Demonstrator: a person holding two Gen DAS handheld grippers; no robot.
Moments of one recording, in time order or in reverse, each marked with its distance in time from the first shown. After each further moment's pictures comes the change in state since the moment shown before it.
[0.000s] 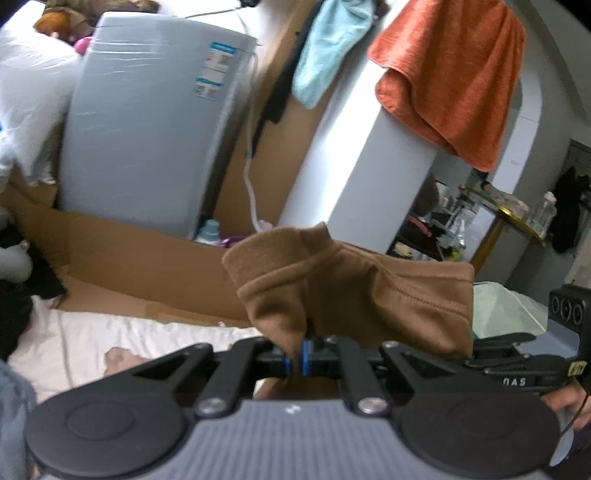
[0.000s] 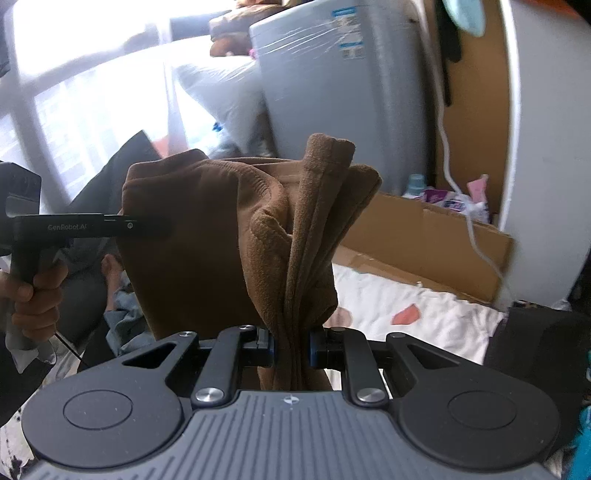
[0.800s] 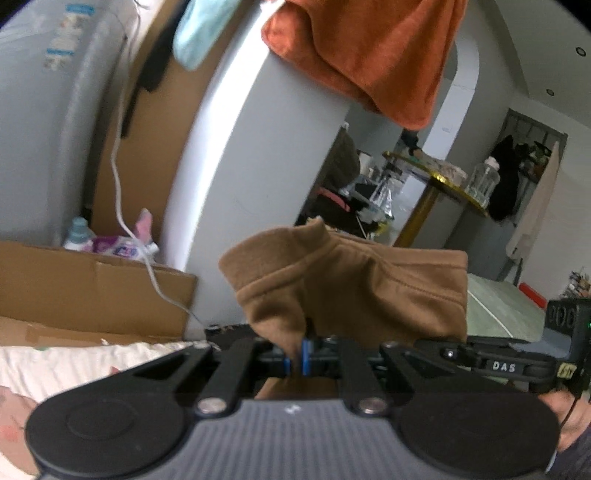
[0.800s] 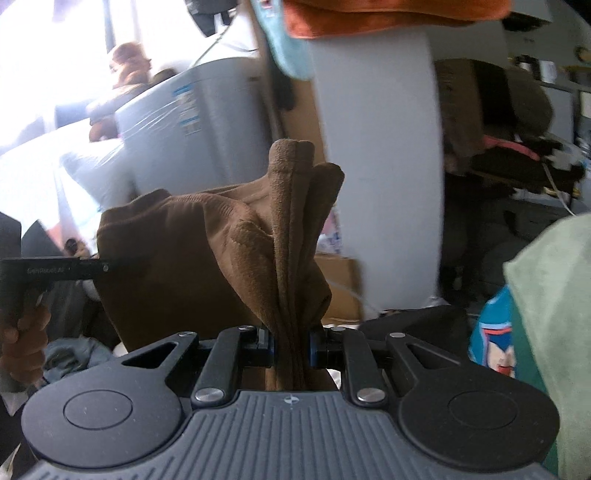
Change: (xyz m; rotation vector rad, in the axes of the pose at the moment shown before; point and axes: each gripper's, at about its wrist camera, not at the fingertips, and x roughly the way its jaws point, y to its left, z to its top) left arm 0.151 -0.113 0.021 0.087 0.089 -0.249; right arm -0.101 -0.142 -0.031 0.217 -0.205 -0.314
